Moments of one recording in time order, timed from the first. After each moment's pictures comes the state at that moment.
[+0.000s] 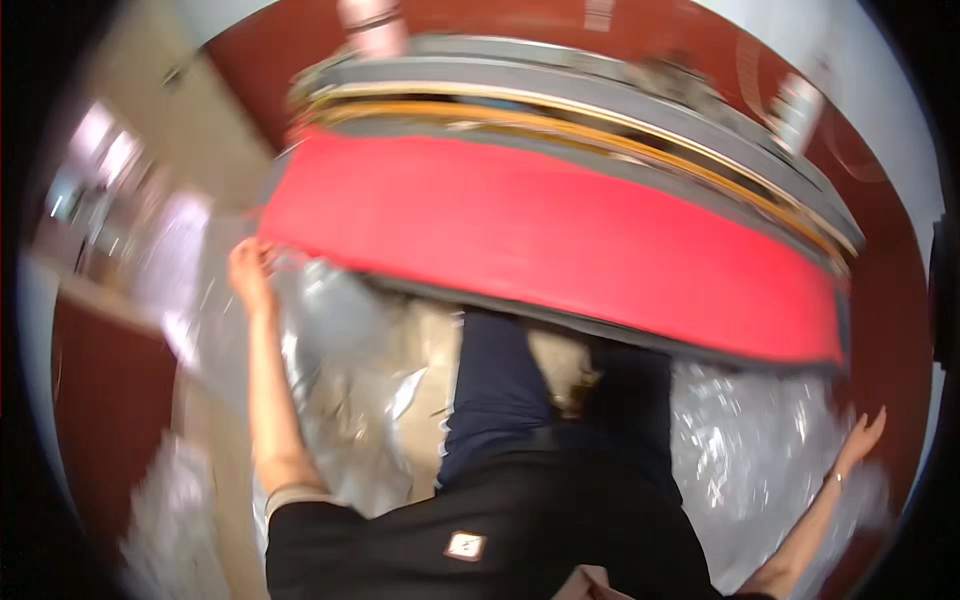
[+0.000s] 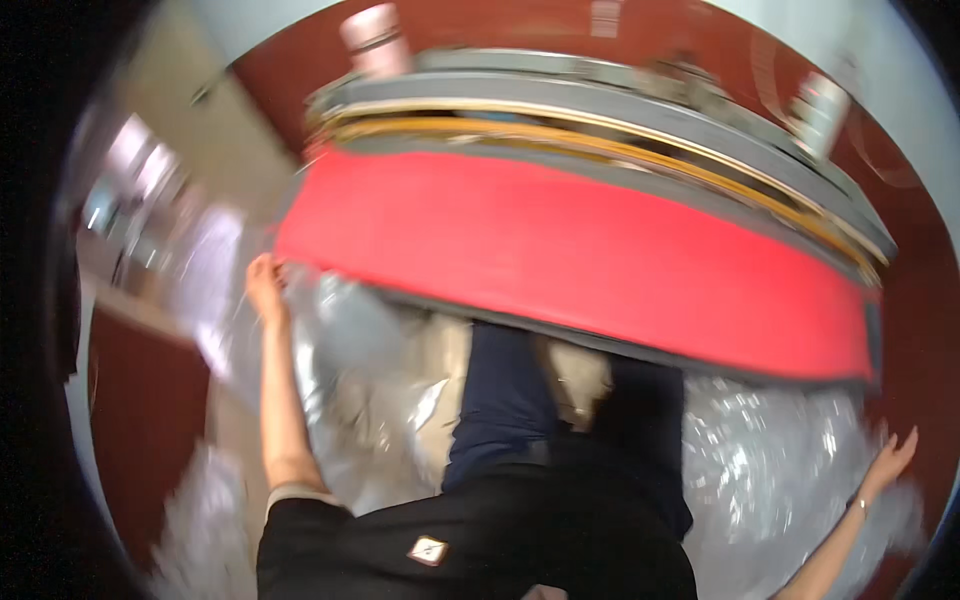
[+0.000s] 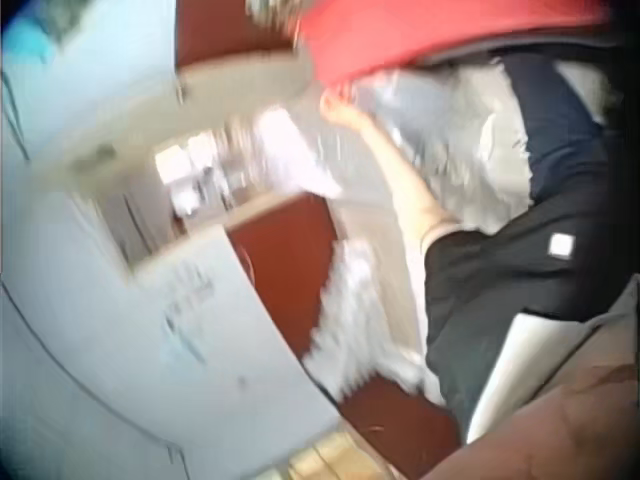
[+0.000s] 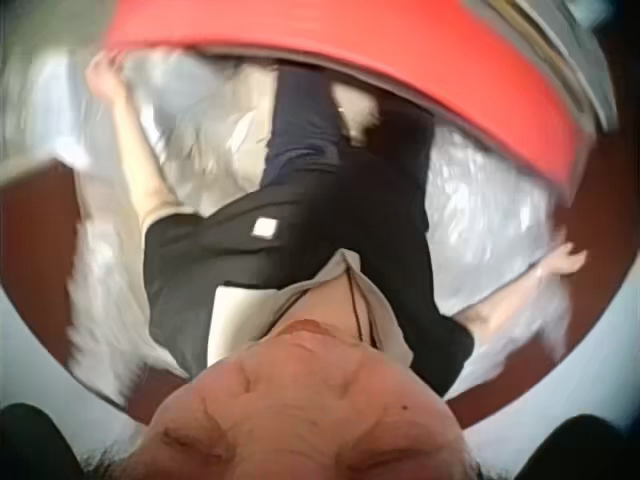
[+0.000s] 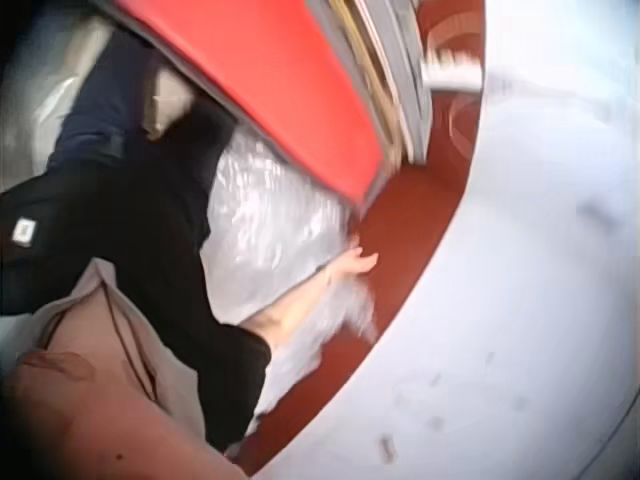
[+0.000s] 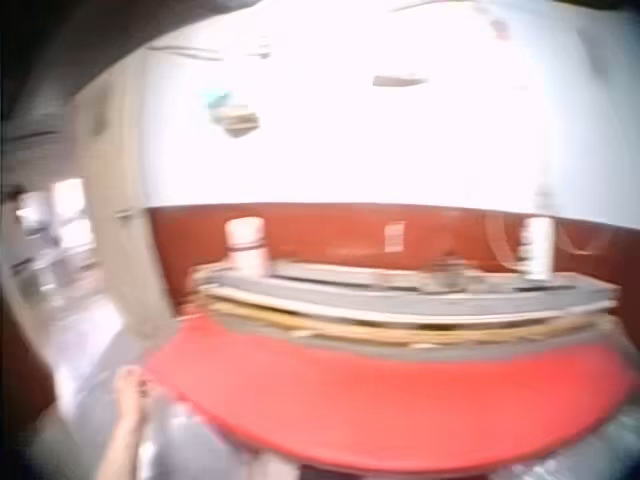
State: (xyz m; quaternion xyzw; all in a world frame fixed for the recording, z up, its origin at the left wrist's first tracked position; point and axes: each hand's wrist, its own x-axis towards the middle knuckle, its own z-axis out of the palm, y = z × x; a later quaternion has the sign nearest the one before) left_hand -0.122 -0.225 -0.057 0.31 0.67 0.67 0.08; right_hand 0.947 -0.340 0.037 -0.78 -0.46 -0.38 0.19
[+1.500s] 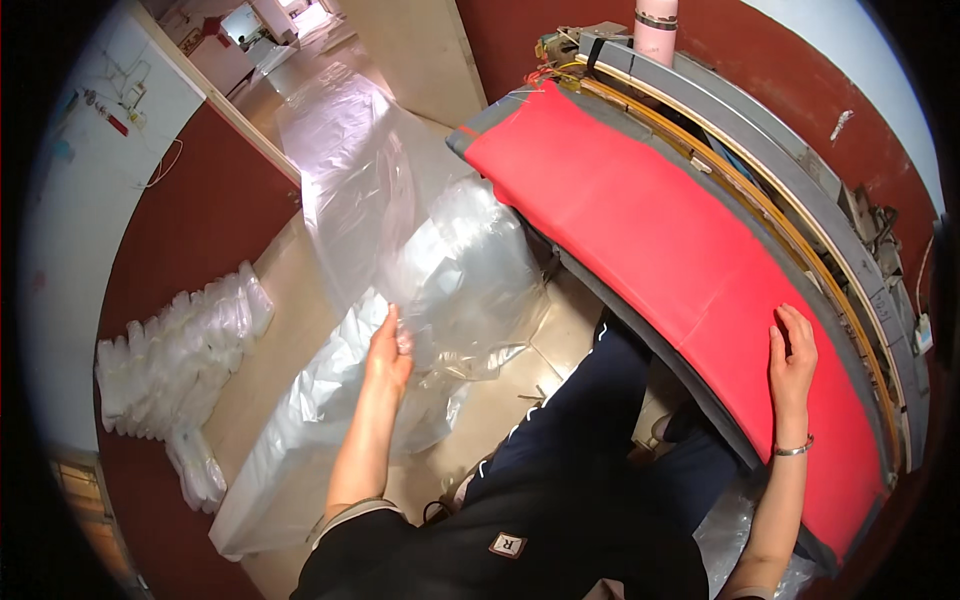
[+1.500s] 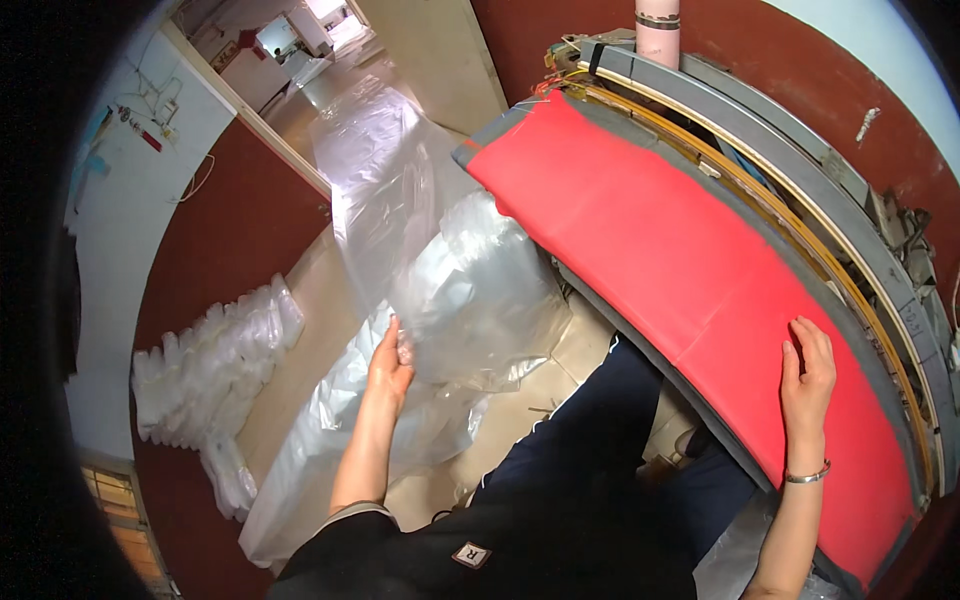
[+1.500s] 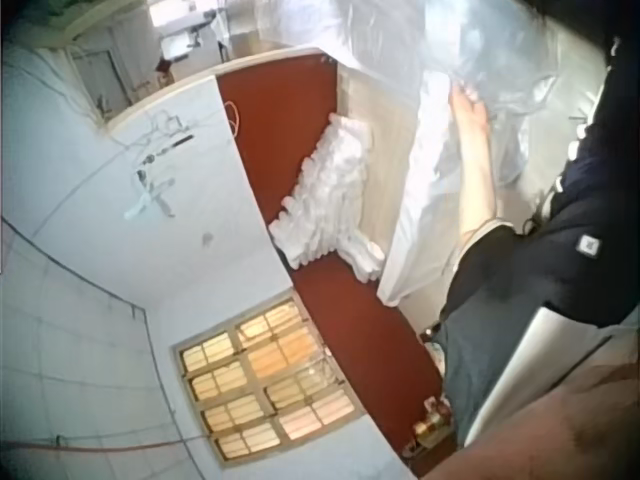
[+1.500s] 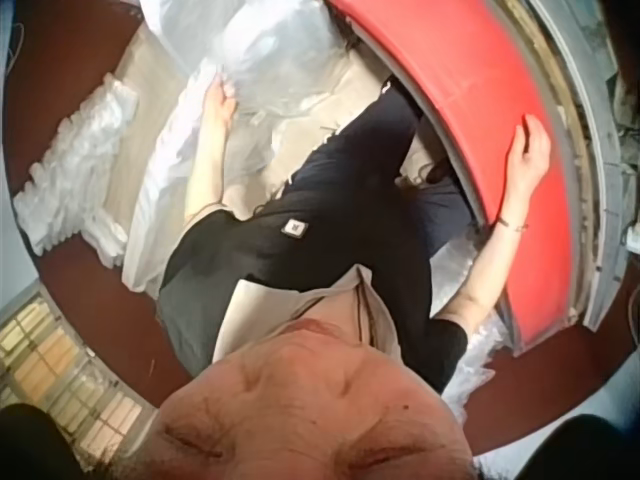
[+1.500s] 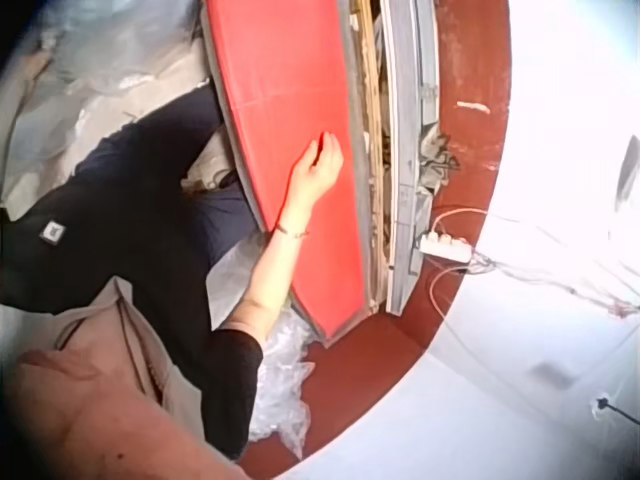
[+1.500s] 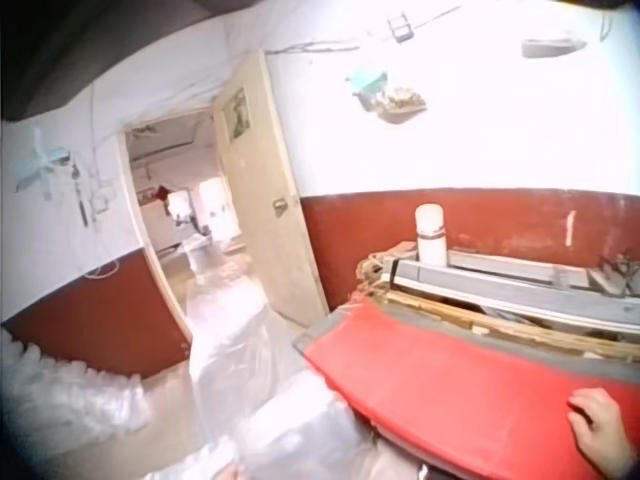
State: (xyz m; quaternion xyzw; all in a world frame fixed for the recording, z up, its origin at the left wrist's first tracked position) left_hand -0.022 -0.447 -0.104 -0.14 0.53 0.78 0.29; right_hand 0.396 -0.097 0.016 -0.35 -0.87 0.12 0.32
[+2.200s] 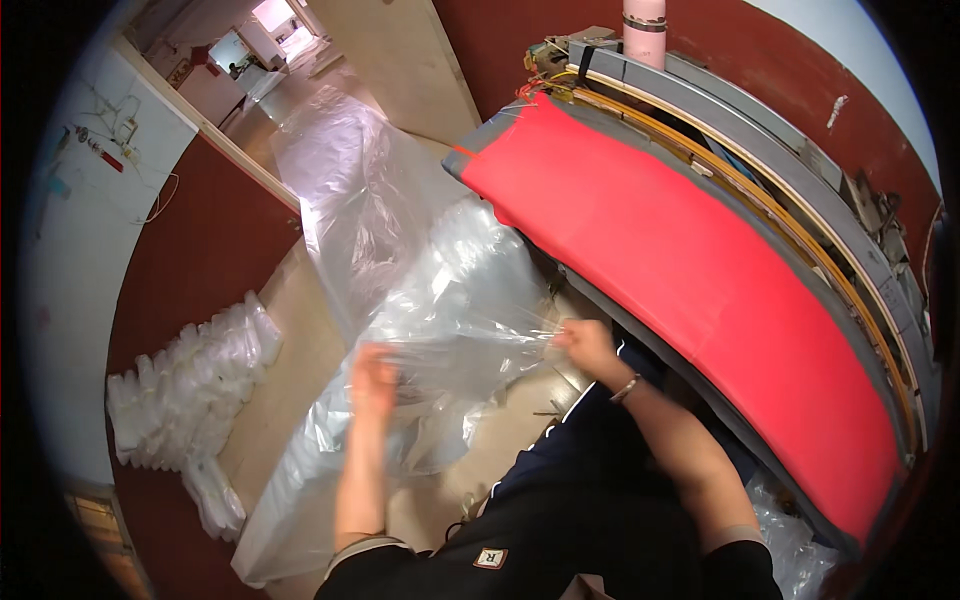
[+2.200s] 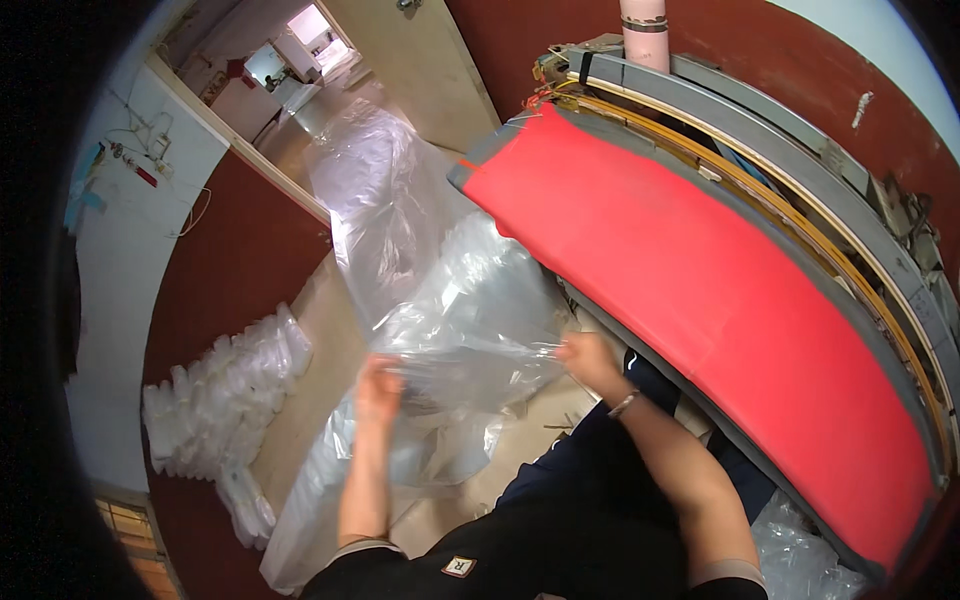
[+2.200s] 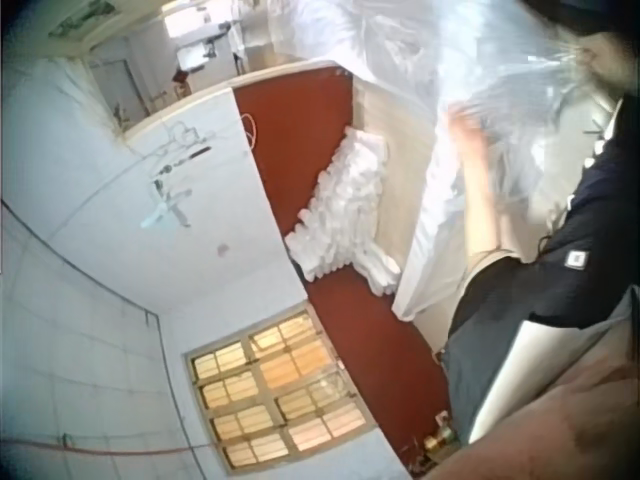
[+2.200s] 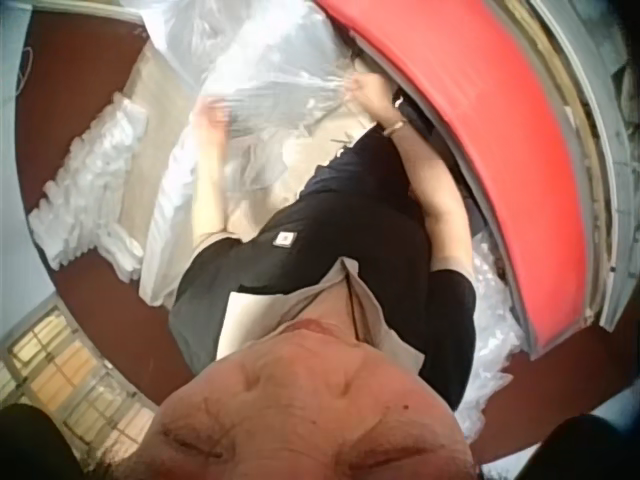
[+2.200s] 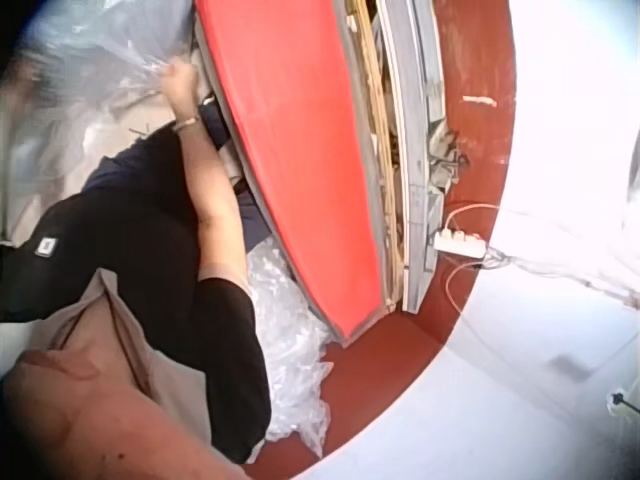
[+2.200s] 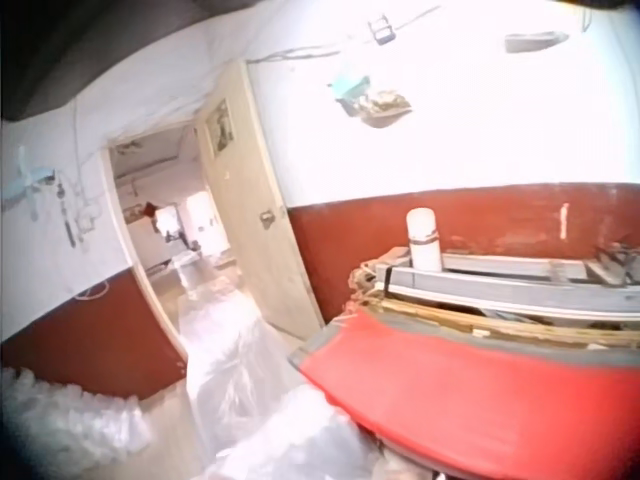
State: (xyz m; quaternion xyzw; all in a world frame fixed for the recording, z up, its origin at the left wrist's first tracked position) left_hand -0.057 -0.502 -0.126 0.07 0.50 0.83 0.24; right_hand 0.165 -0.189 -0.156 -0.22 -0.84 0.48 0.14
